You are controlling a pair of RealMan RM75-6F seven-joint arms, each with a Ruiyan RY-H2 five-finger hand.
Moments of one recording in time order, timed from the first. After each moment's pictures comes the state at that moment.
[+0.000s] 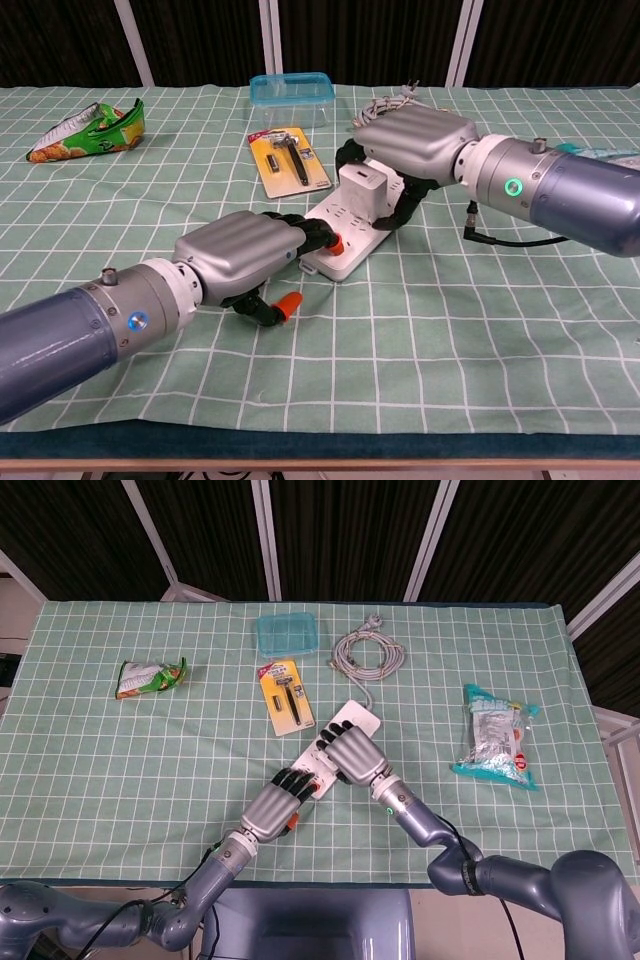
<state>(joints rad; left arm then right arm) -0.78 -1.84 -0.04 -1.49 1.03 0.95 0.69 0.90 -1.69 0.18 -1.22 -1.36 0.91 -0.32</state>
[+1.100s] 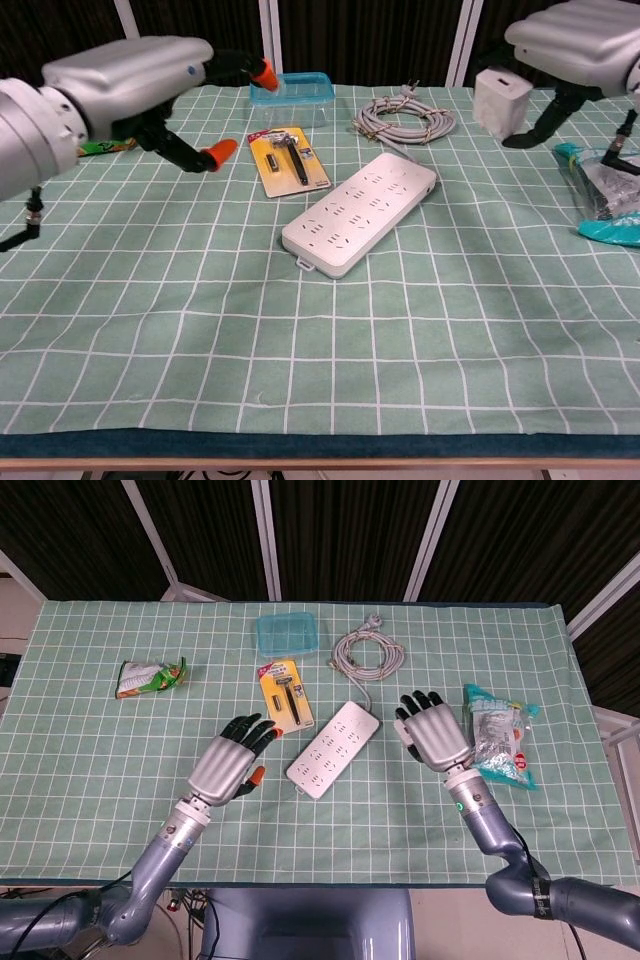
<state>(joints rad) -0.70 -1.50 -0.17 -1.78 1.24 1.19 0.56 0.71 -1.37 0.19 -1.55 -1.17 1.11 -0.57</state>
